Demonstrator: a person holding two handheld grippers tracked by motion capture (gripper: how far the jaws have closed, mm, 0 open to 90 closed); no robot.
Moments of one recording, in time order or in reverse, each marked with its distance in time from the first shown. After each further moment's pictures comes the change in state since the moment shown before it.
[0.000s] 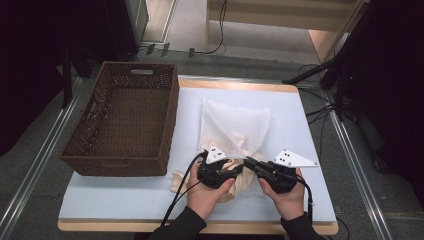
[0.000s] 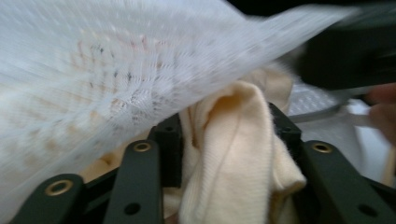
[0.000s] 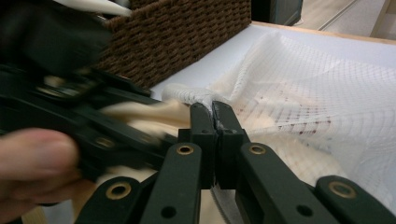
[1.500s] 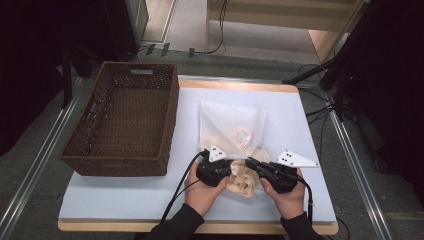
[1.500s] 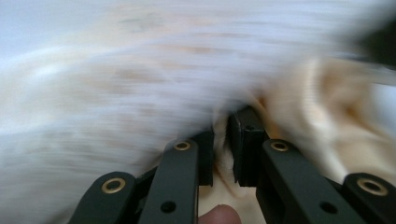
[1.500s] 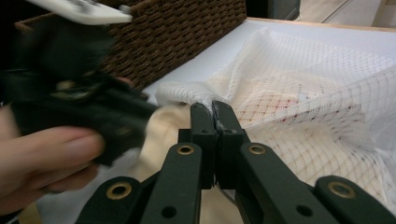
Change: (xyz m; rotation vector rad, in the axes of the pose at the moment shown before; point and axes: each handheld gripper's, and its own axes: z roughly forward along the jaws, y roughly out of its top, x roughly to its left) left arm 0.020 -0.001 -0.003 0.005 0.174 0.000; right arm -0.009 -0.008 0.000 -0.012 0.008 0.035
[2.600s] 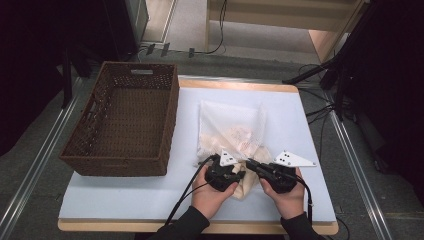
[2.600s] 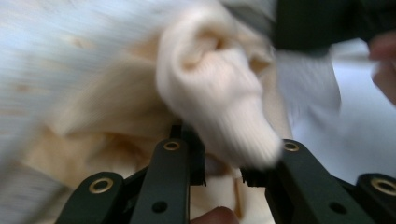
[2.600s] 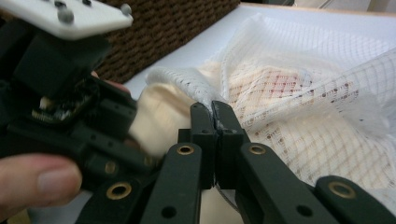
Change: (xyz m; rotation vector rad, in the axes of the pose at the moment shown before) left arm -0.029 0.006 -0.004 0.010 -0.126 0.075; right arm -0.001 -0.003 0.002 0.034 -0.030 0.003
